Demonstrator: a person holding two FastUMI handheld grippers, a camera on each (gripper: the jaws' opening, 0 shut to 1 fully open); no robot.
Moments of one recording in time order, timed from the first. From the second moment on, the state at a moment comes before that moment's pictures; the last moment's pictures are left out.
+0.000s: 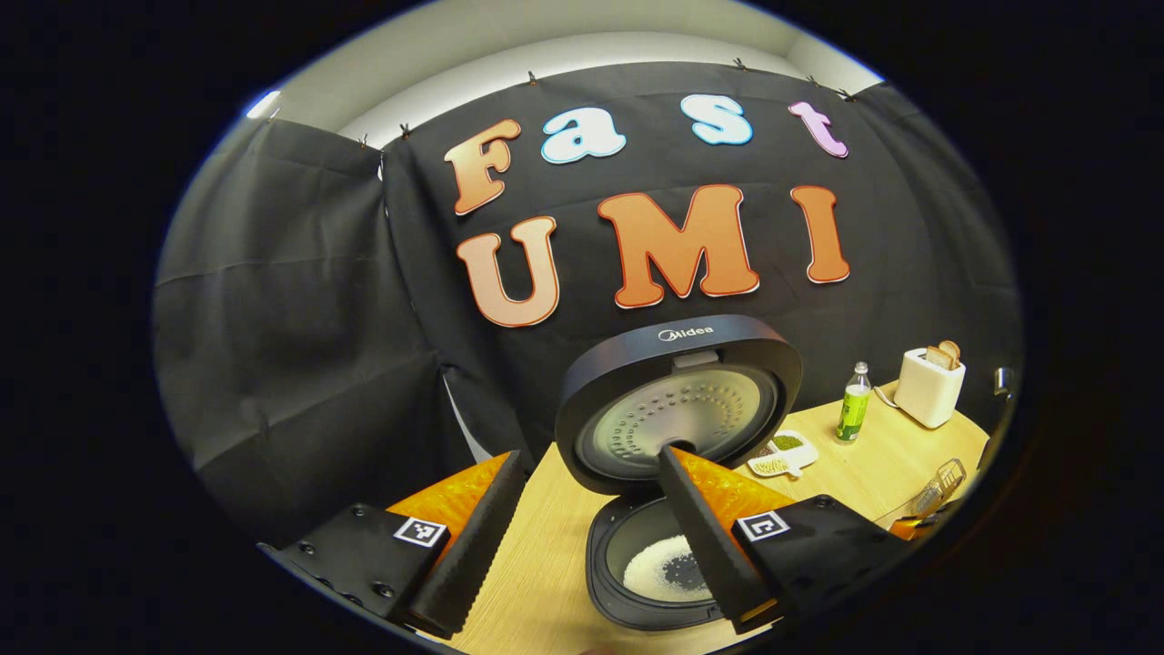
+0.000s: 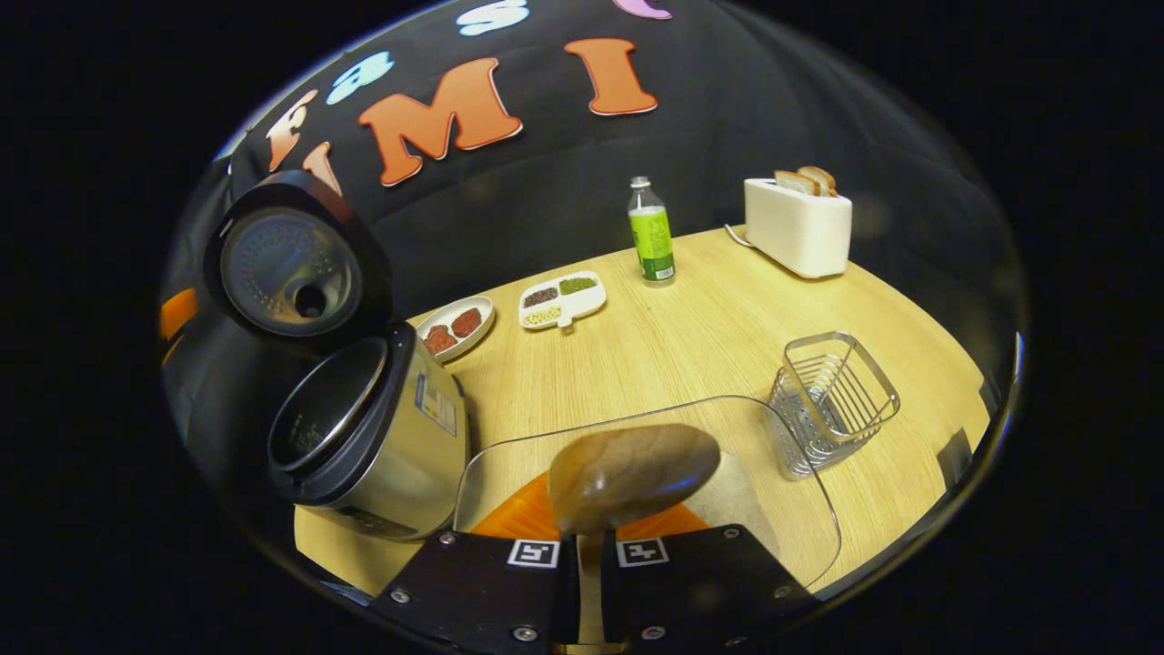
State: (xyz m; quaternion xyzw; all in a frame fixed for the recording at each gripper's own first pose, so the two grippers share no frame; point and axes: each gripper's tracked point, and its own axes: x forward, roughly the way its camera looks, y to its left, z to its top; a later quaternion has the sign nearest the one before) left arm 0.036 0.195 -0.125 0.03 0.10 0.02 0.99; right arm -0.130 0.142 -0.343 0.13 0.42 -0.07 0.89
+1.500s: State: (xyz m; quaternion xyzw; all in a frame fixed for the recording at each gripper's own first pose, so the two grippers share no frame) left arm 0.019 0.178 -0.097 0.01 0.08 0.09 0.99; right arm -0.089 0.070 -0.260 0.62 0.37 0.03 0.69
